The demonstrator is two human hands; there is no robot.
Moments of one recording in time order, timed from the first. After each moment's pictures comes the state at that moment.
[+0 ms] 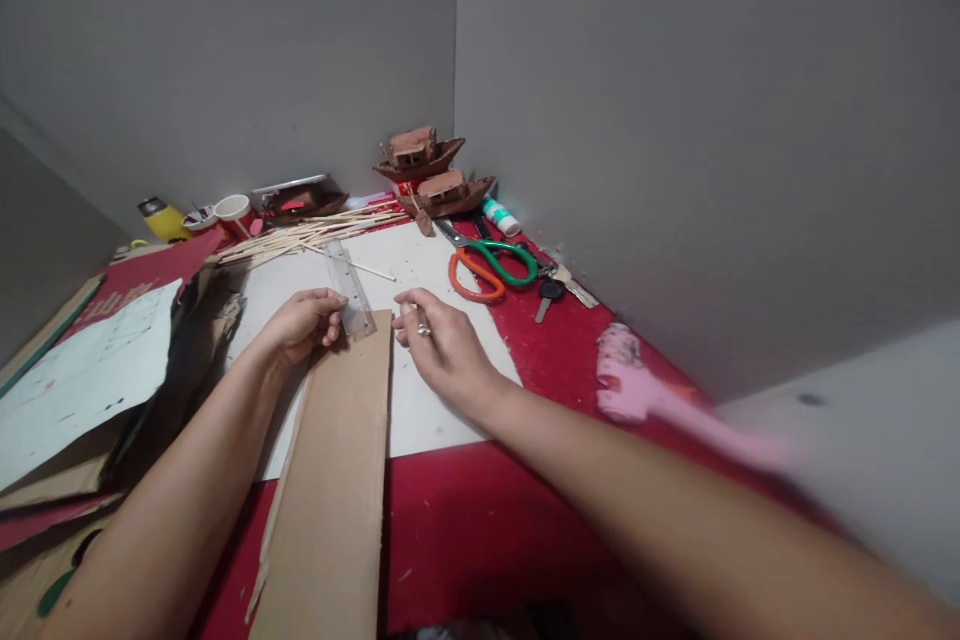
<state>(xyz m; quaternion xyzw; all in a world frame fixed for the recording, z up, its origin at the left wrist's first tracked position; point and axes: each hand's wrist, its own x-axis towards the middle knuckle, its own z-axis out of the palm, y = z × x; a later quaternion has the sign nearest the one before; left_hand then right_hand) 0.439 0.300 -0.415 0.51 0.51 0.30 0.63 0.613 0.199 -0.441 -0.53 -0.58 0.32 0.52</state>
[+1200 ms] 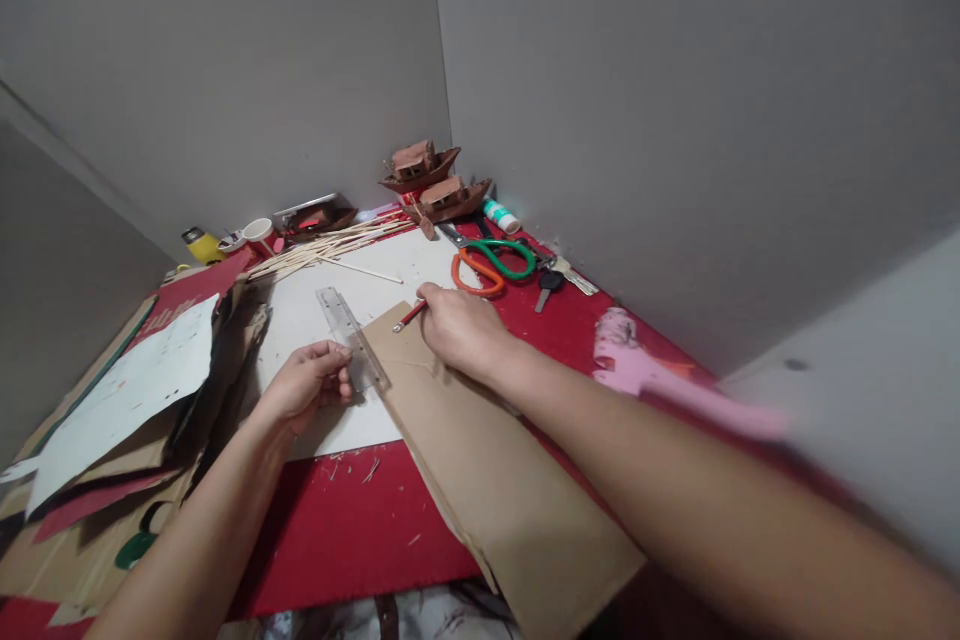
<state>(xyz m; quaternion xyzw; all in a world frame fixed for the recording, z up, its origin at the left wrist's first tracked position) 0.419 0.218 -0.409 0.45 0.56 0.31 0.62 0.632 0.207 -0.411 -0.70 -0.68 0.13 0.21</state>
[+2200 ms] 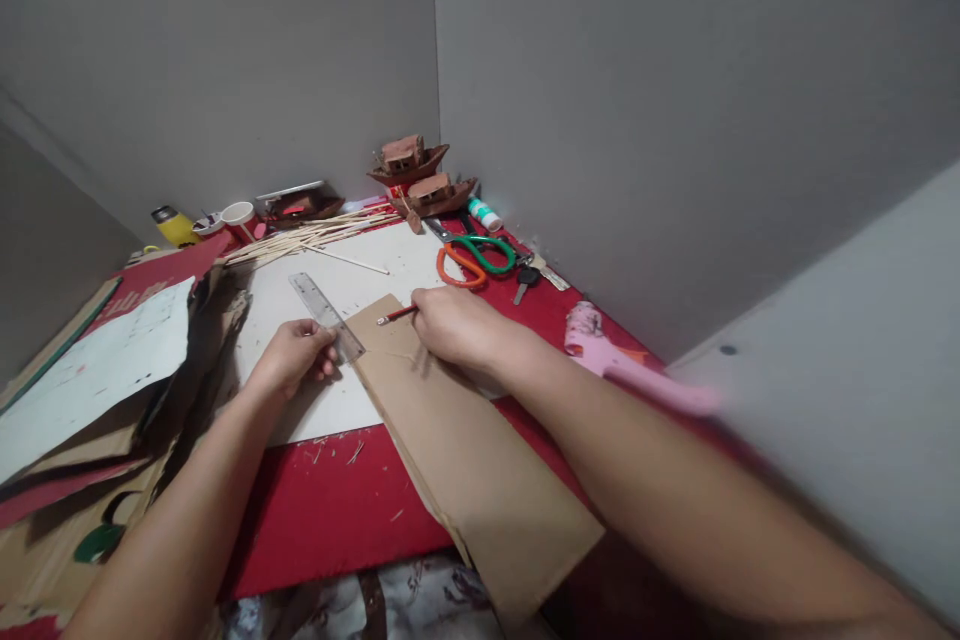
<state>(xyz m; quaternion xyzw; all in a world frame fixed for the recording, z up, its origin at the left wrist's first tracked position) 0.424 0.239 -0.420 0.53 0.60 0.28 0.53 0.637 0.196 -0.397 -0.67 -0.73 0.12 0.07</state>
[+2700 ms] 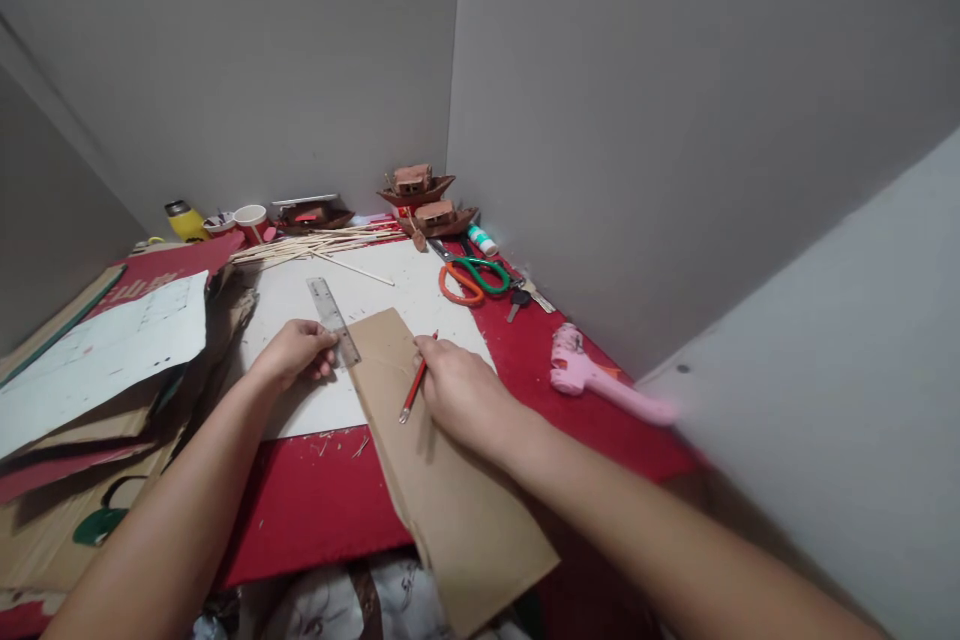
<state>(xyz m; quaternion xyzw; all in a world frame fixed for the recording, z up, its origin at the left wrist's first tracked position) 0.407 0.244 -0.418 0.54 0.58 0.25 0.55 0.609 0.132 -0.414 -0.67 -0.71 0.14 0.18</state>
